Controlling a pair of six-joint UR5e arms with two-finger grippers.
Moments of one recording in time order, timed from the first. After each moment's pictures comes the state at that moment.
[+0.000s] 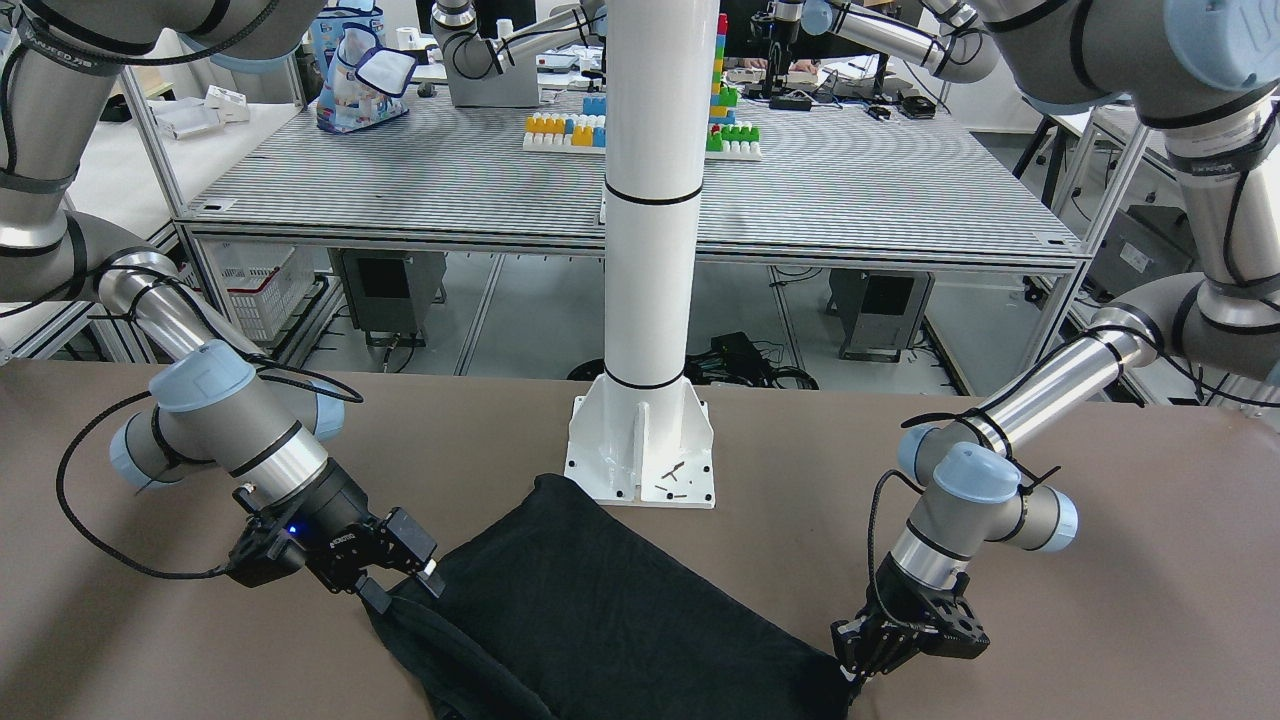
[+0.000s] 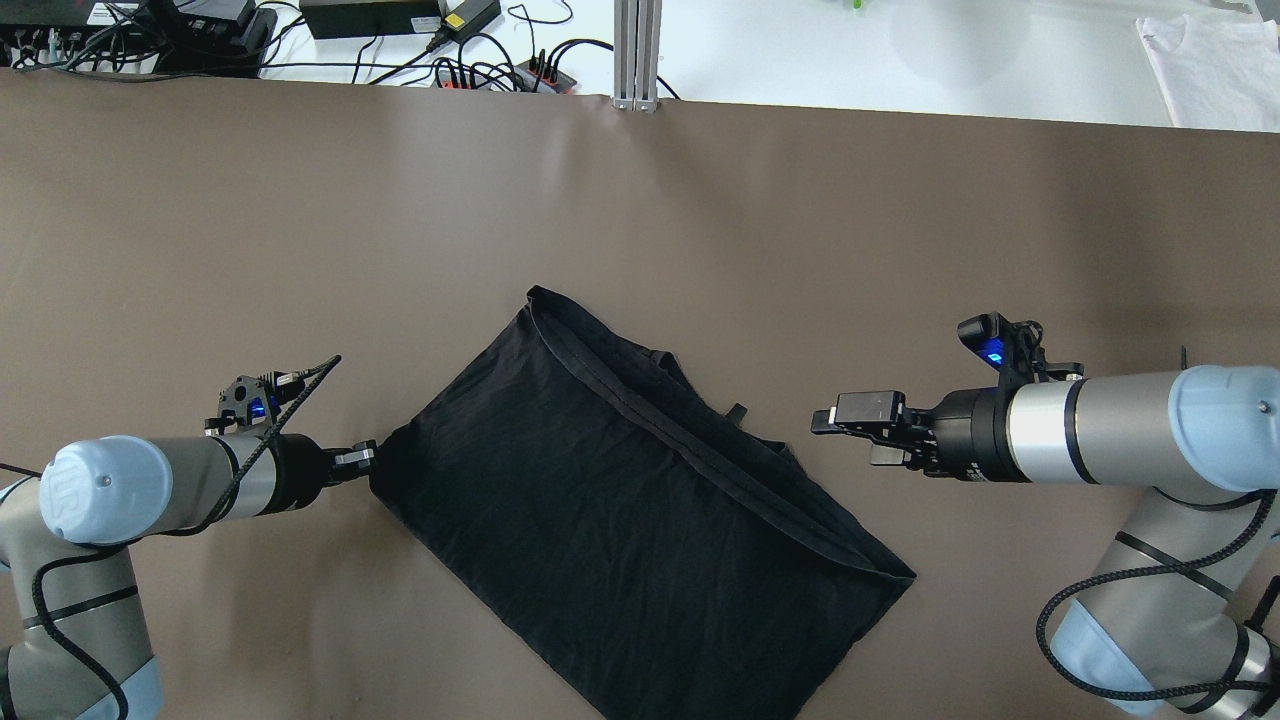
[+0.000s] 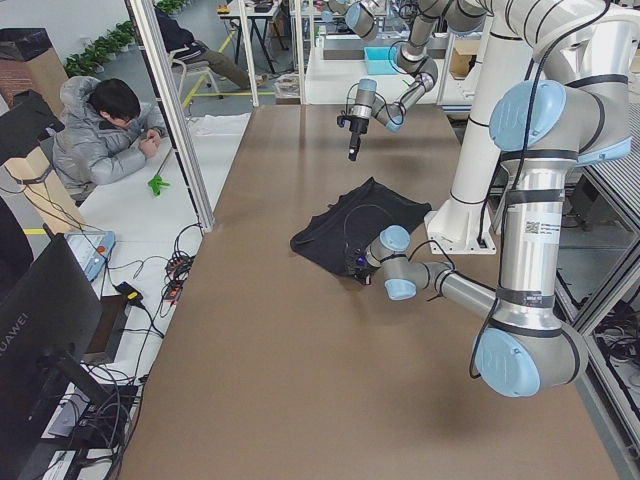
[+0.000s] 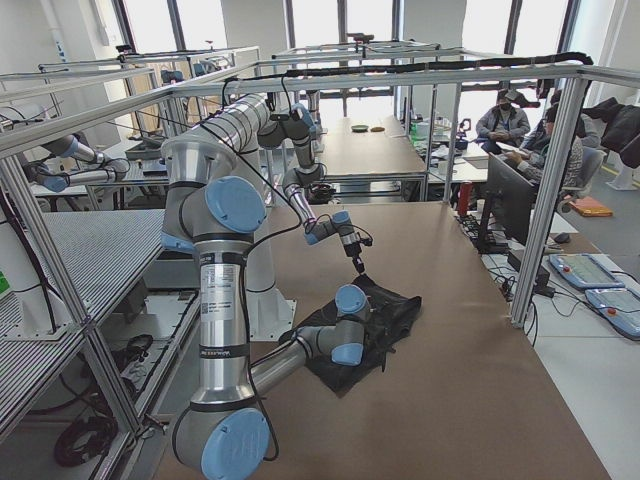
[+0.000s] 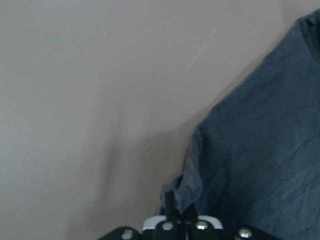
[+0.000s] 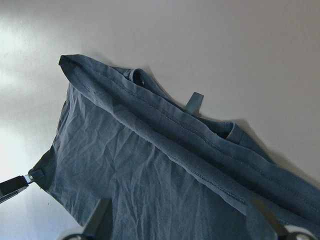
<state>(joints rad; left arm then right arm) -0.52 -1.70 -1.77 -2.44 -1.66 -1.57 0.73 -1.46 1.94 -0.66 2.04 1.59</state>
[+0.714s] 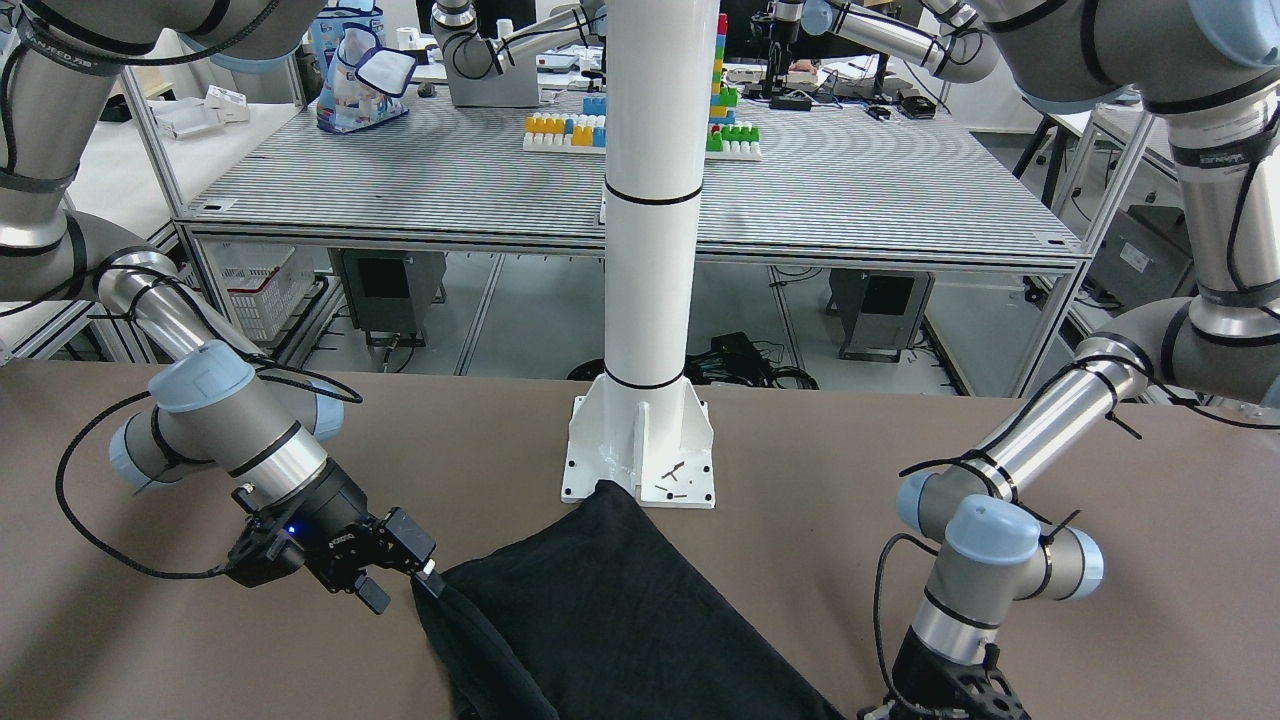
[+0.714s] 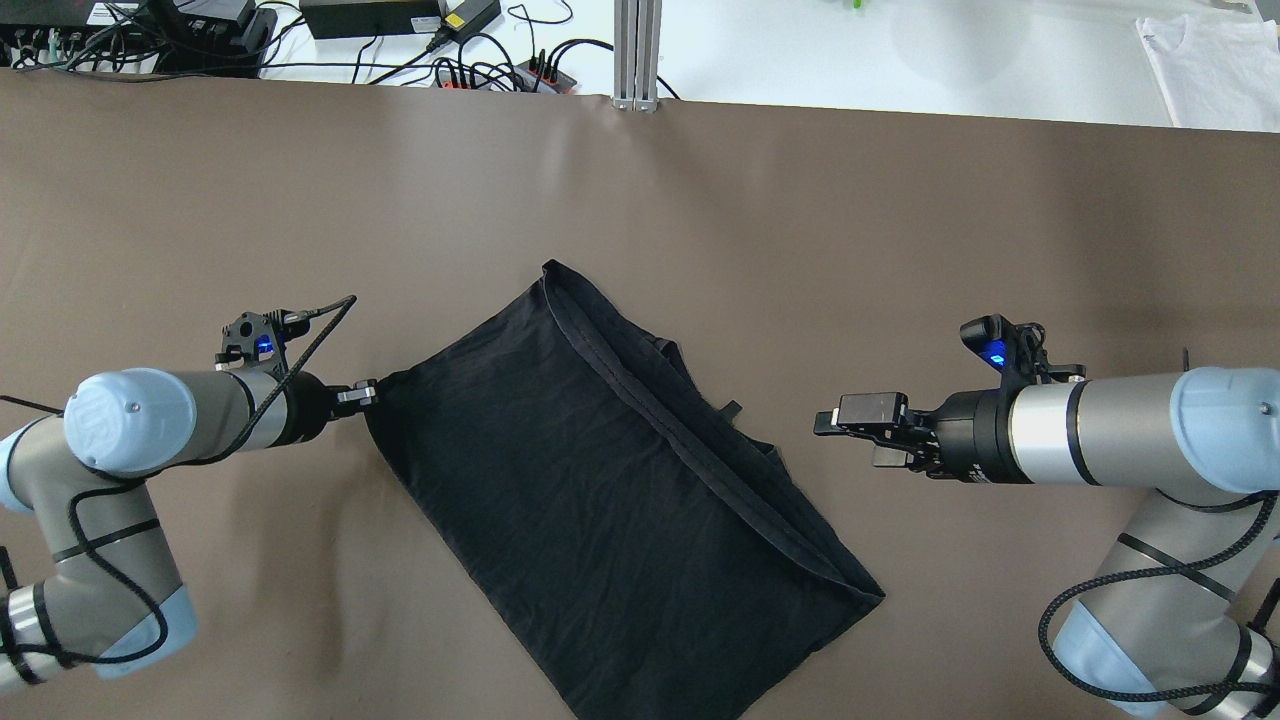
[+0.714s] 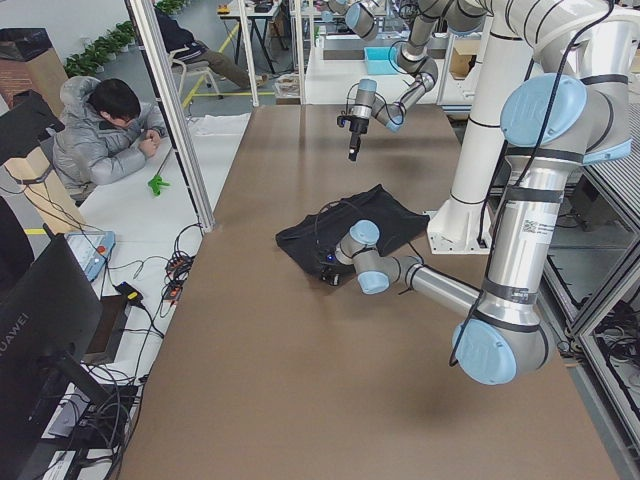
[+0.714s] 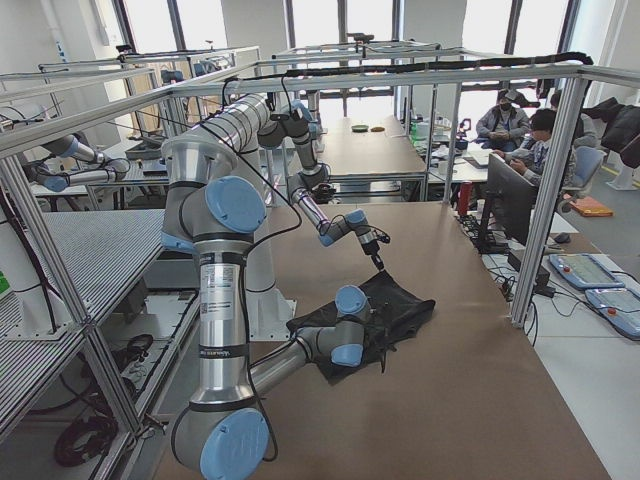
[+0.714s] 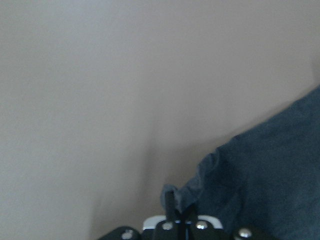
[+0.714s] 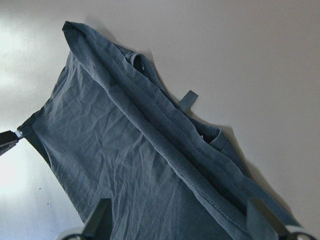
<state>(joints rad) -0.67 -1.86 -1.62 -2.33 -1.67 -1.43 0.73 -1.46 1.94 -0.66 2.04 1.59</state>
